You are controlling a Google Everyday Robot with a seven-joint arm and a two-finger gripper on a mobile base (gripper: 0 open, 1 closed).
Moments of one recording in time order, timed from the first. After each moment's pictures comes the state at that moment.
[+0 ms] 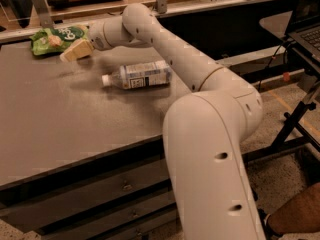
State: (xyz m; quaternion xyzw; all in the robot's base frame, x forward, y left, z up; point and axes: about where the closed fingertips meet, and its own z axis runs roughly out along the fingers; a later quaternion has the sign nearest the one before) arm 0.808 0.256 0.878 -0.51 0.62 0.32 0.50
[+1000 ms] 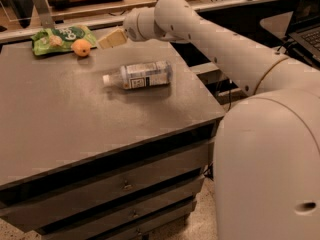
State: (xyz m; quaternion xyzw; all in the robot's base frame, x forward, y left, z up) arm 0.820 0.125 0.913 -0.43 0.69 0.19 0.55
